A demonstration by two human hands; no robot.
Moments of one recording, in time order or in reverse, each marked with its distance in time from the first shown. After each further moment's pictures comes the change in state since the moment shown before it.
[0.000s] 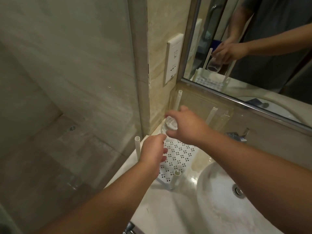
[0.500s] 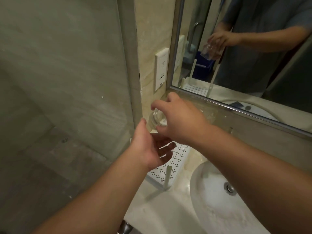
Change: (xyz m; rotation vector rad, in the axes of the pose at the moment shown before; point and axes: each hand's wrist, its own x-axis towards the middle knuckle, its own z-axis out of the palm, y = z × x) left_hand -0.048 0.041 -0.005 -0.206 -0.367 -0.267; right_hand -0.063 -0.058 -0.078 -0.136 0.207 -0.095
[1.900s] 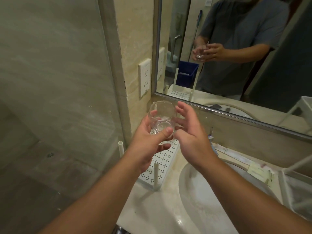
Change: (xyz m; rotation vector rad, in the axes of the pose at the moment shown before) left_hand -0.028 -0.027 0.018 0.279 -0.270 0.641; right_hand -0.088 0.017 0.016 1.017 0.377 0.214
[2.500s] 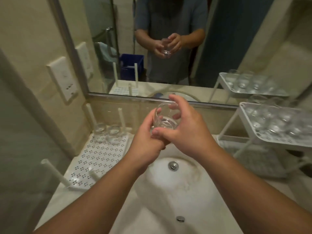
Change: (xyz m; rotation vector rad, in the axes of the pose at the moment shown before) left_hand -0.002 -0.057 0.152 0.294 -0.411 0.056; right_hand -0.051 0.004 -0.152 -0.536 0.272 0.105
